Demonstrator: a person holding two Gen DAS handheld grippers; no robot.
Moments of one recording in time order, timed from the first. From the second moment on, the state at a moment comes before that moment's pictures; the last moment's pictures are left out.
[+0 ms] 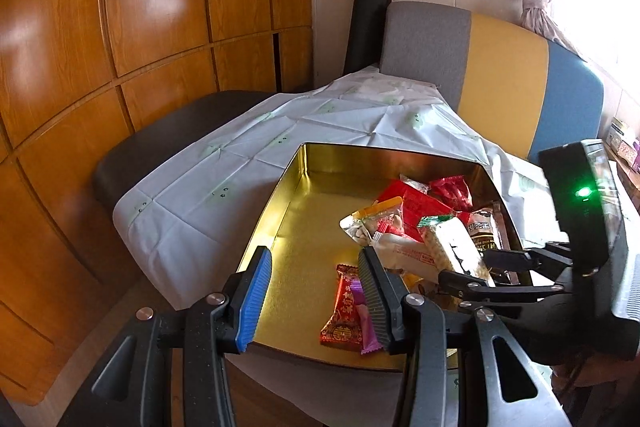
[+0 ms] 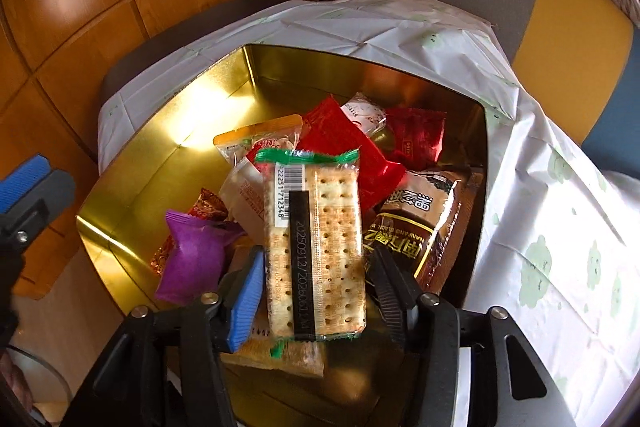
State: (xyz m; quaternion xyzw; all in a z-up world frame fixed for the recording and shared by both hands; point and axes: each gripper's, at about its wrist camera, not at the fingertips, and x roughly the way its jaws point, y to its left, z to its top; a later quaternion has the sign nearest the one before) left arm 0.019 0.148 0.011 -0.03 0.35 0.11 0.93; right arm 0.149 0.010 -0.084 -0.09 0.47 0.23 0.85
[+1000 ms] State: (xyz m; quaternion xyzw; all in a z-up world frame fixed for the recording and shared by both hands) left arm 0.009 0.106 0.019 0.00 0.34 0.10 0.94; right arm 0.078 -0.068 -0.053 -0.03 0.39 0.13 0.91
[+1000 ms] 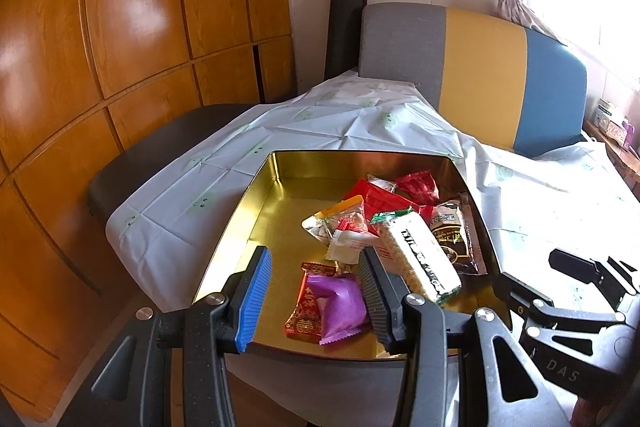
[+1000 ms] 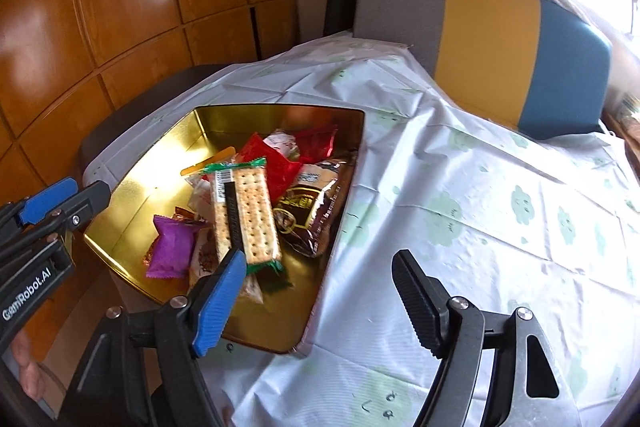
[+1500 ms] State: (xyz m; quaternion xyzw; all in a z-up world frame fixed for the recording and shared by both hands) left arm 0.003 0.088 0.022 0.01 0.32 0.12 0.94; right arm 0.063 -0.088 -0.055 -0.01 0.38 0.10 0.92
